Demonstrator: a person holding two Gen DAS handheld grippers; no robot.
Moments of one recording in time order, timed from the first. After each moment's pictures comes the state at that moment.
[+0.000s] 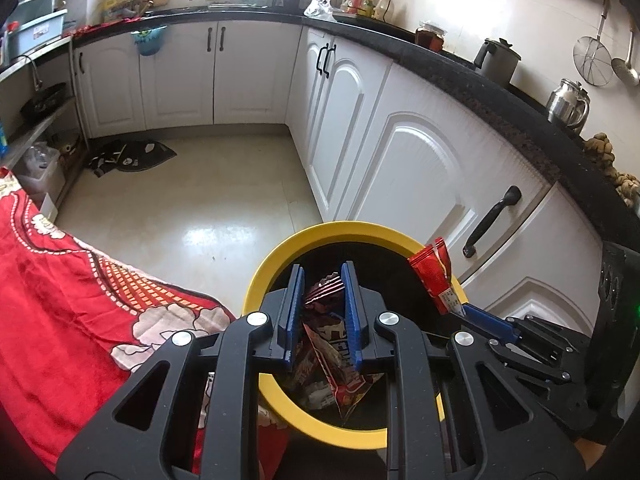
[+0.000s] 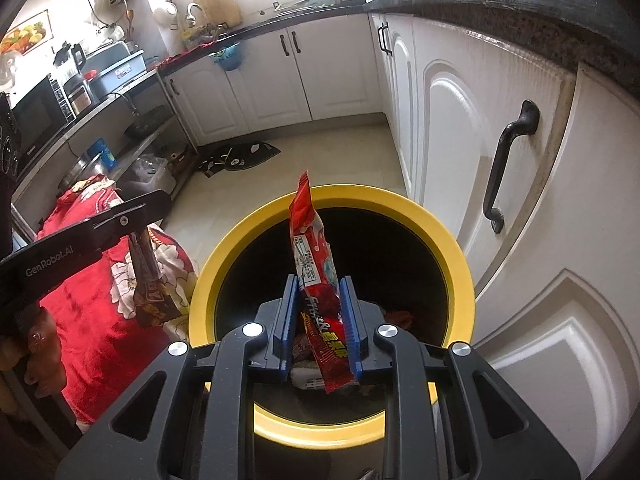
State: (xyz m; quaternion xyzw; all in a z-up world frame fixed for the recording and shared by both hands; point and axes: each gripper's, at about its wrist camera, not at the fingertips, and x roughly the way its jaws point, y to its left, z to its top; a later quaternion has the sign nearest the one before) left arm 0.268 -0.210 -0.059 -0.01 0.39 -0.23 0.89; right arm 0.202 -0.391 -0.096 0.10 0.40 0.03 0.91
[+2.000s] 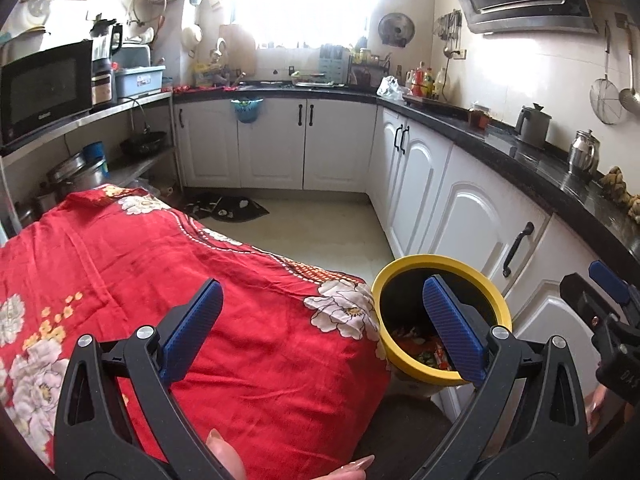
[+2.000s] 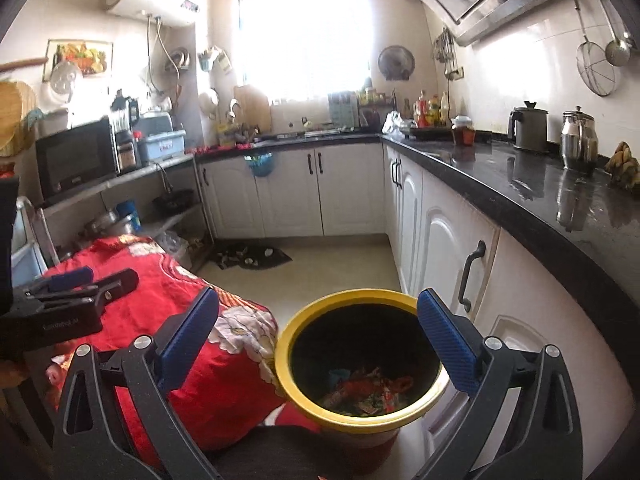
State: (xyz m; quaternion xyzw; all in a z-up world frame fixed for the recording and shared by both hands) left arm 0.122 -0.082 0.011 -0.01 0.26 -0.10 0.96; right arm 0.054 -0.316 -0.001 0.05 0.17 0.02 0.98
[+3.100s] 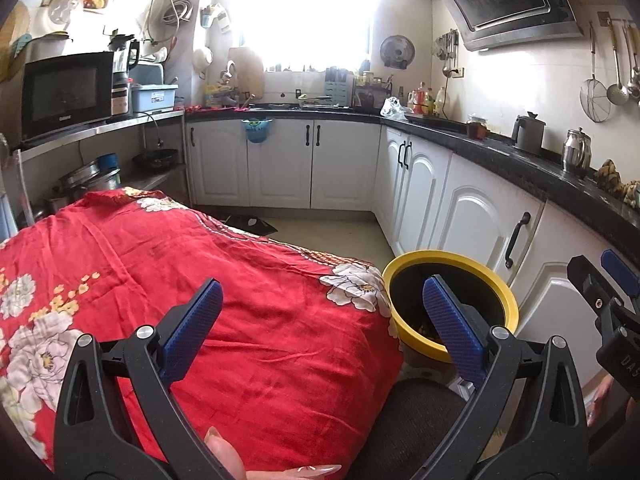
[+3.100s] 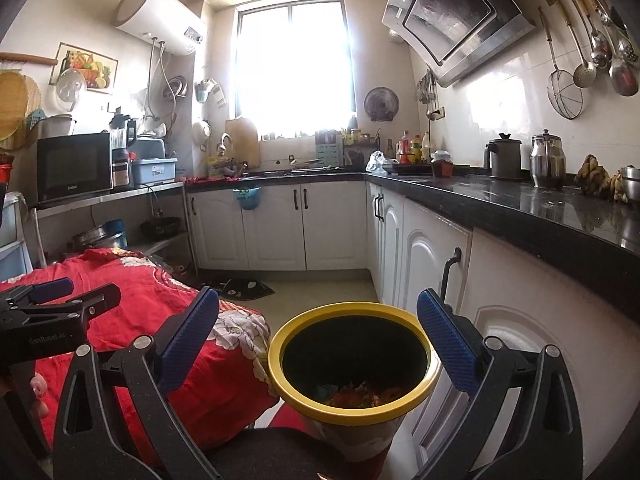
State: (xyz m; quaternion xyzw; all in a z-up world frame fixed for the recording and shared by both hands) left arm 0.070 -0.065 -0.018 0.00 0.22 -0.08 0.97; right arm 0.003 -0.290 -0.035 0.03 0.10 -0.03 0.99
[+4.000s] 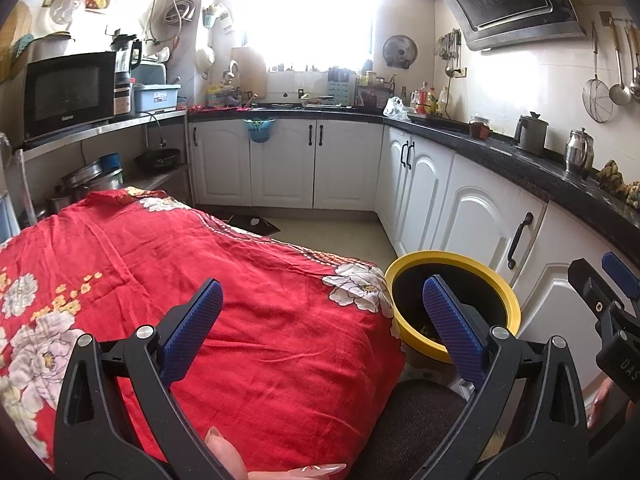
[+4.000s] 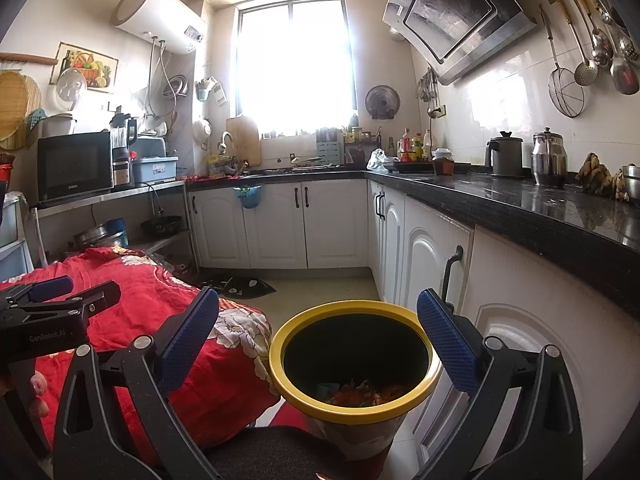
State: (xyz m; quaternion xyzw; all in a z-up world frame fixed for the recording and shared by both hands) left arm 0.071 -0.065 -0.016 -0.01 0.22 -0.08 0.97; right arm 0.003 -0.288 -0.037 0.03 0.10 -0.03 0.99
